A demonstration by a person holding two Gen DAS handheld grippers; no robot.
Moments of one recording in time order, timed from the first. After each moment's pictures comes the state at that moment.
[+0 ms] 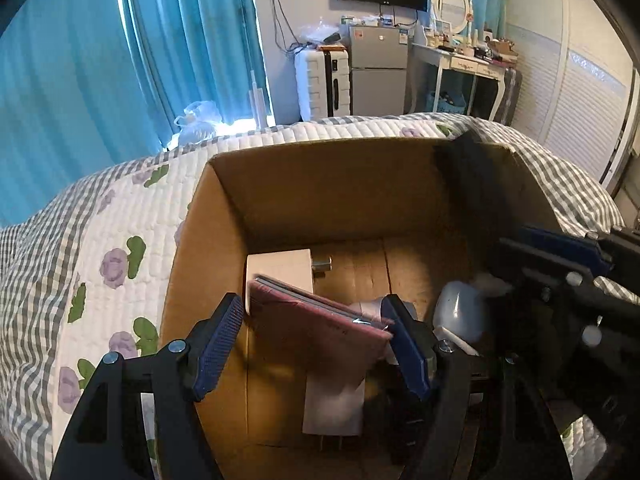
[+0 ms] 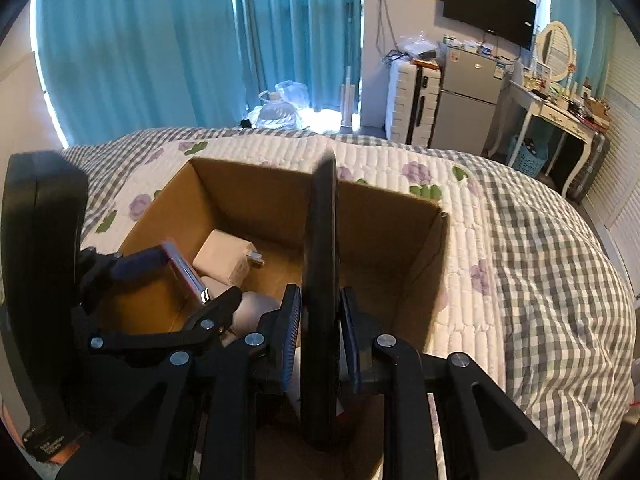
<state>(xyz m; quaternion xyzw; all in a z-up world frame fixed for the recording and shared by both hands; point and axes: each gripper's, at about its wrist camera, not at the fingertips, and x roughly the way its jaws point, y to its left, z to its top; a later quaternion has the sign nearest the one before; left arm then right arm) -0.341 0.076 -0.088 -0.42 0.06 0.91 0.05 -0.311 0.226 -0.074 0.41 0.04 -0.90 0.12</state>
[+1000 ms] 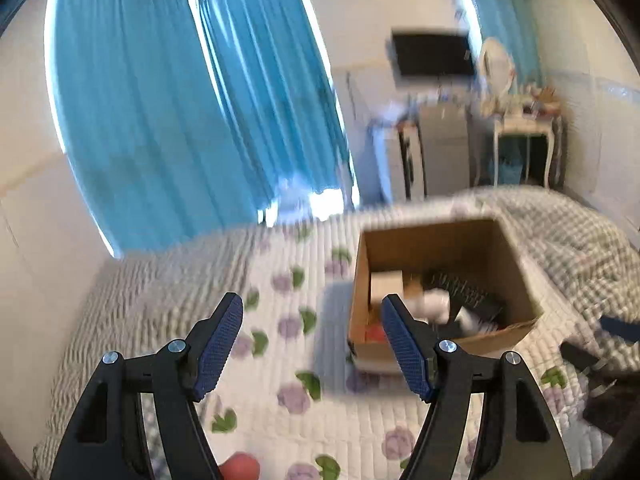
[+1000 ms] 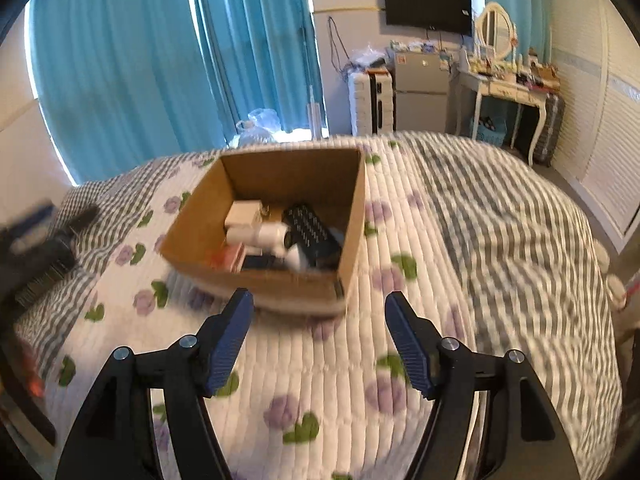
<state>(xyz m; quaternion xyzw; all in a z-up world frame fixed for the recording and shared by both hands) -0.145 0.034 0.037 -0.25 0.10 0.96 -0.08 -0.140 0.269 -0.034 0.39 -0.03 -0.92 0.07</state>
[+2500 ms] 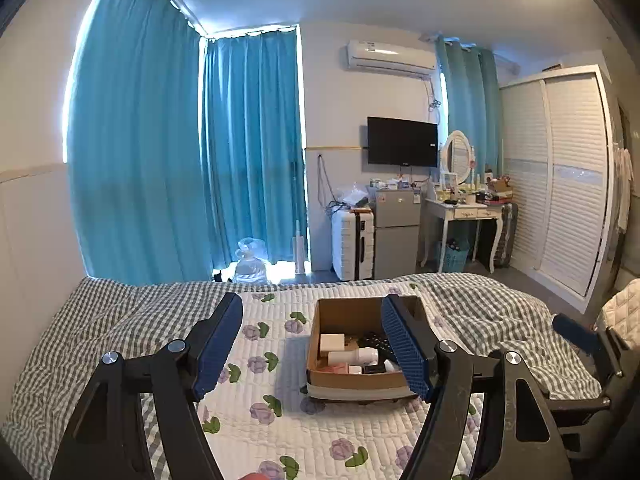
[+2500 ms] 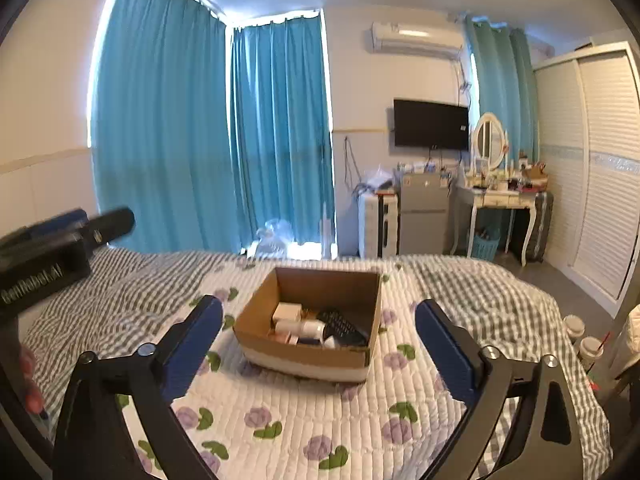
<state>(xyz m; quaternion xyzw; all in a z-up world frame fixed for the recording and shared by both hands) -0.033 0.014 0.117 -0.14 0.02 0.99 0.00 -0.013 0.230 0.057 0.15 -0.01 -0.98 0.08</state>
